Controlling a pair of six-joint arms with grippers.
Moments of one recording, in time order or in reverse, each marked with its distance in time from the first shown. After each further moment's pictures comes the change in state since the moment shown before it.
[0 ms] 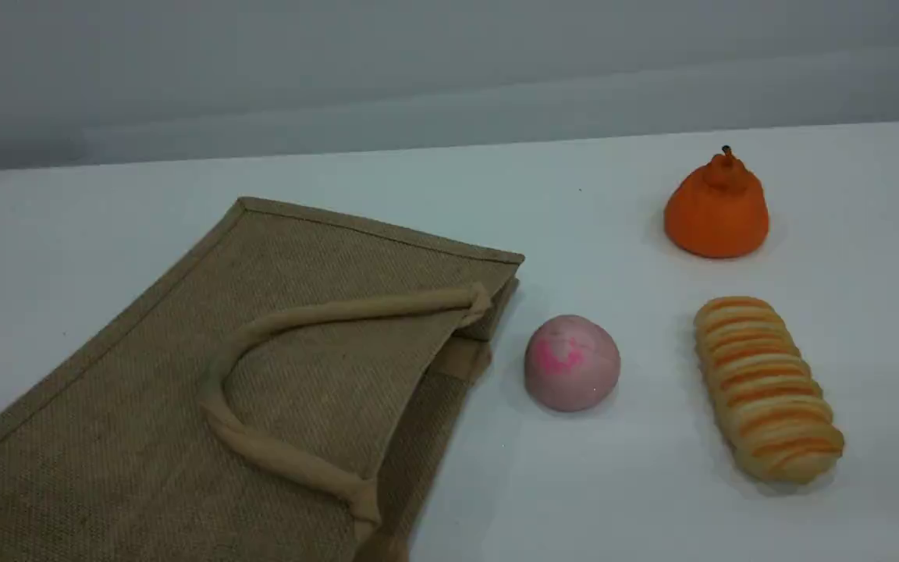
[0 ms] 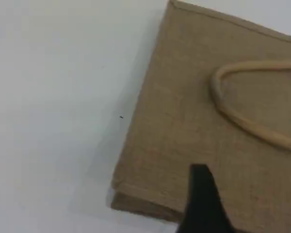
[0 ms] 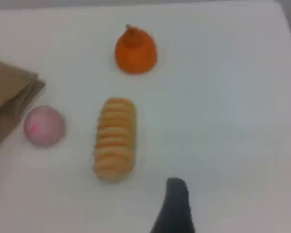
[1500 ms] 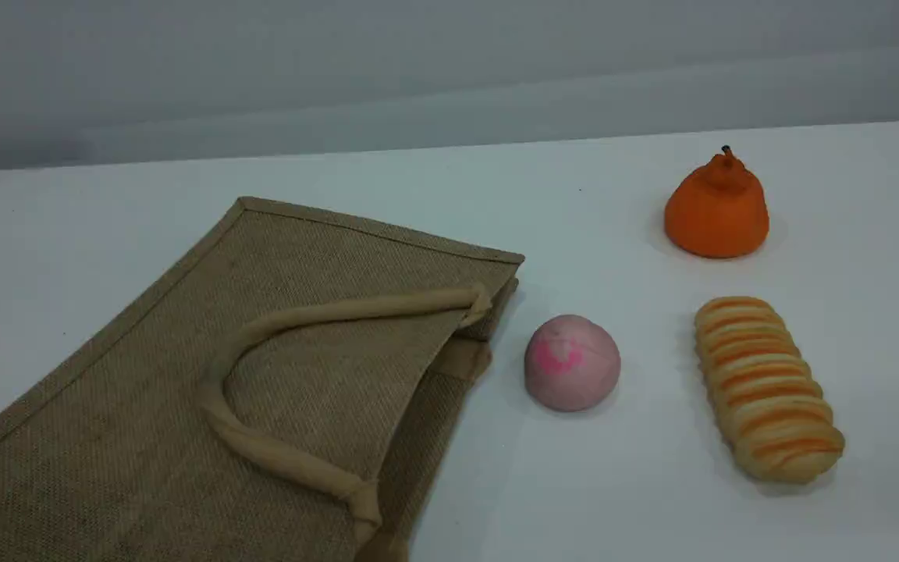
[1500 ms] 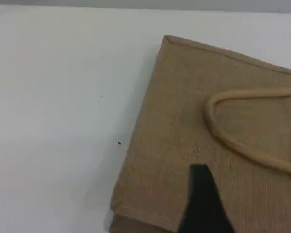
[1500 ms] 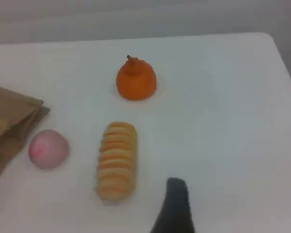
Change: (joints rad) left arm -0.002 -0.114 -0.001 0.000 0.000 0.001; right arm 0.000 -0.084 0.001 0.000 0.000 -0.001
